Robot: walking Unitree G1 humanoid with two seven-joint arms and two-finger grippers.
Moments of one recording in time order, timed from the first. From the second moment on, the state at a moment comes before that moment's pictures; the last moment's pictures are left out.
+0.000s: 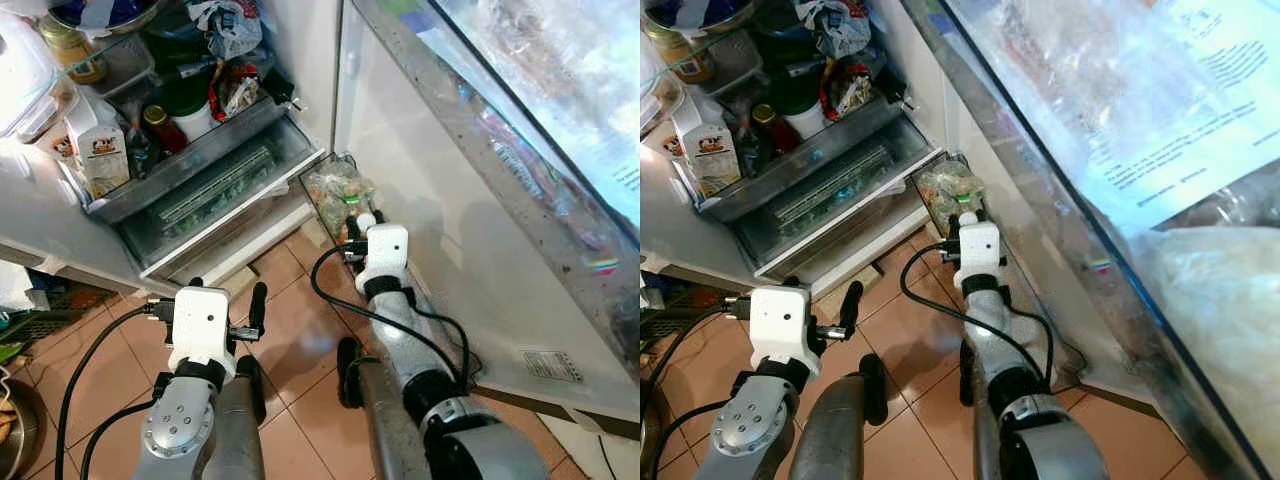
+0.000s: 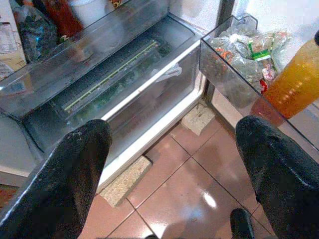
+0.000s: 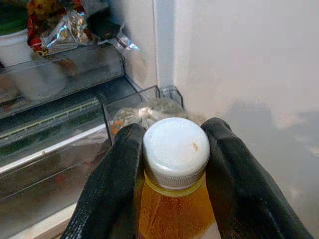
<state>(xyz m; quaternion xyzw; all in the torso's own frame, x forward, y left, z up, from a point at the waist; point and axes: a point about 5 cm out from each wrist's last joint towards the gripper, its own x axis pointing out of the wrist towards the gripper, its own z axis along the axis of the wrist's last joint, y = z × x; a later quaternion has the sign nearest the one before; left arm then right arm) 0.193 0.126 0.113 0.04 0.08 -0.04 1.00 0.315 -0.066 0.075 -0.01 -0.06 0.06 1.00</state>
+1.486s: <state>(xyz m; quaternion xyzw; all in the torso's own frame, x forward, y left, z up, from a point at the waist) 0.232 0.124 0.116 0.05 0.04 -0.04 1.00 0.319 -0.068 0.087 -0.02 -0.10 0.18 0.98</state>
